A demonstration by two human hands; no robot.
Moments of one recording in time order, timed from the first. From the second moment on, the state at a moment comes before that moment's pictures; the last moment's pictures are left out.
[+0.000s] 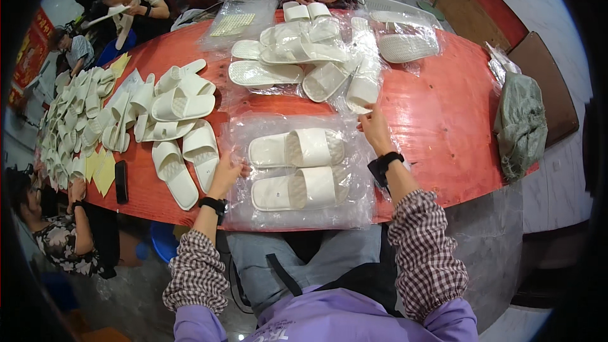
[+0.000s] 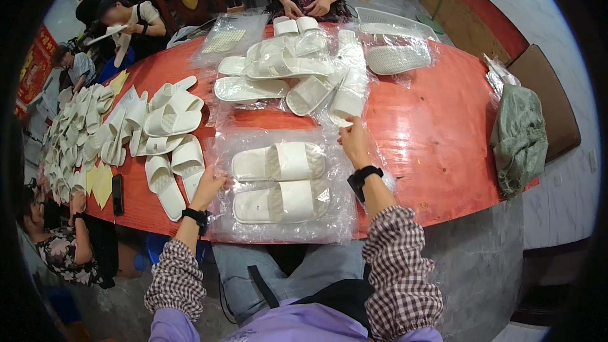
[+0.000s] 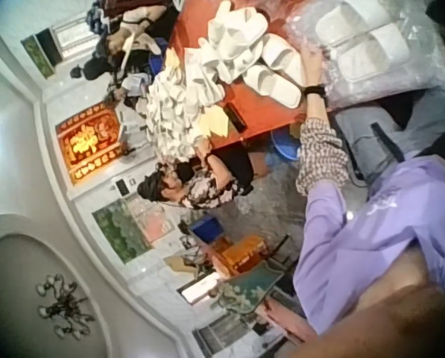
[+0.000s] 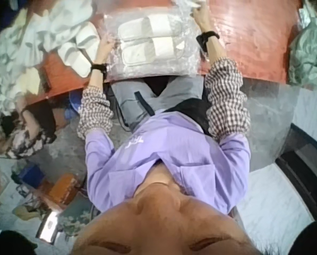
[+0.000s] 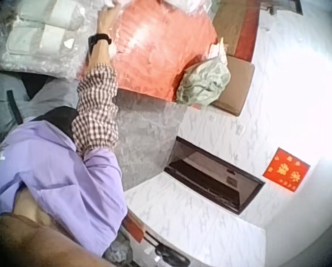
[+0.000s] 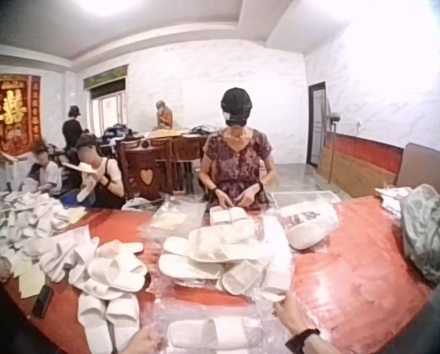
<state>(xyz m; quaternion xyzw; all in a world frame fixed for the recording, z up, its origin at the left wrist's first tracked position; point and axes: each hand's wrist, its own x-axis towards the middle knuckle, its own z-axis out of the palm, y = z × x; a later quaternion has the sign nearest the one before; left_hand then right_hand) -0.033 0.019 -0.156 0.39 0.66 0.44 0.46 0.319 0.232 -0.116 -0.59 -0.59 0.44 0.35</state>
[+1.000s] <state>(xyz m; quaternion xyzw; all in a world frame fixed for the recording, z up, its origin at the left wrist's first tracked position) -0.017 0.026 -0.143 0.38 0.66 0.37 0.54 0.316 0.107 -0.160 -0.38 -0.90 0.21 0.10</state>
